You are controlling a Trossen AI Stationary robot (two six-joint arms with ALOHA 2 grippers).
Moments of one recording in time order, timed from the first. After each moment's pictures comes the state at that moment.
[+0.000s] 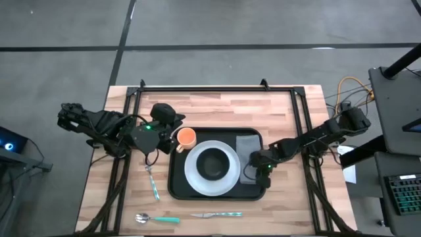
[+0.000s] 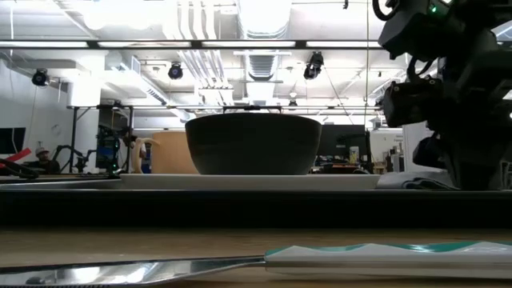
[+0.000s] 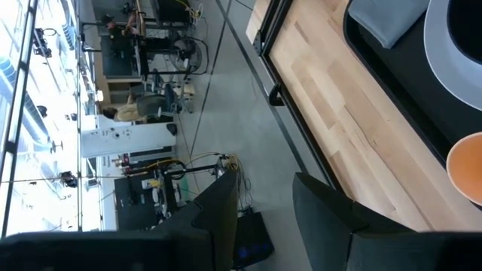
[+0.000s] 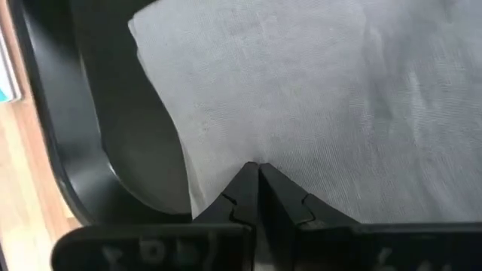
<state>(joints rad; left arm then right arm) -0.39 1.33 1.68 -1.03 -0.90 0.90 0.27 1.47 0.60 -0.30 -0.23 0.64</state>
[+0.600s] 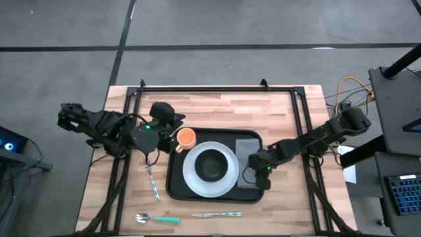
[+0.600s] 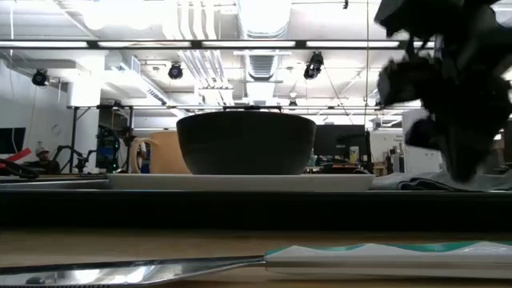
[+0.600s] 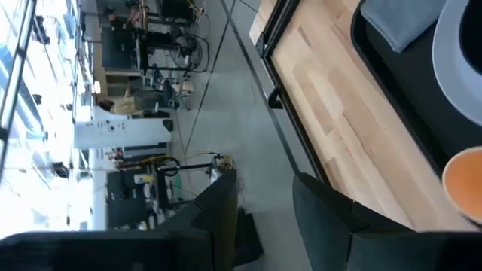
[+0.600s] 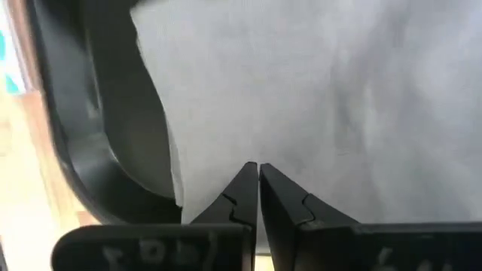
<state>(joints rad) -0.39 1.33 1.68 -1.02 -0.90 0.83 0.30 1.47 0.71 -0.43 -0.18 0.60</state>
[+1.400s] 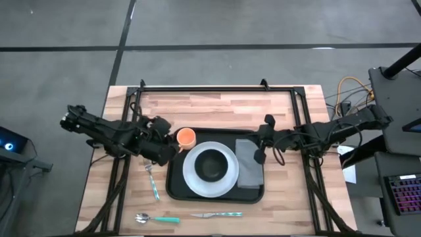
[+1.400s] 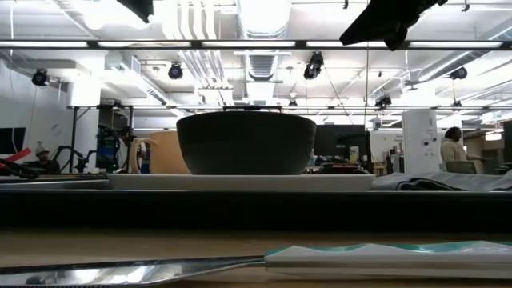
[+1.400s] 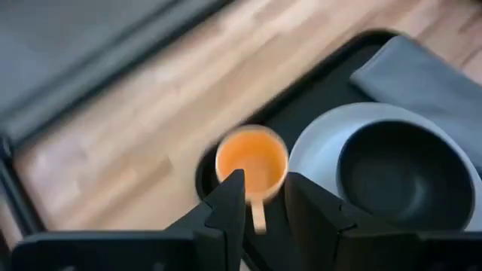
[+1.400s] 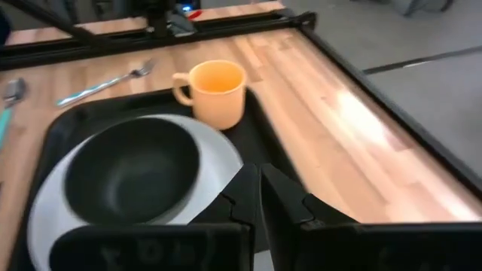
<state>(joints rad) -0.38 1.36 1.51 -1.41 -0.69 -1.14 0.26 1.06 0.81 -0.31 0.53 0.33</state>
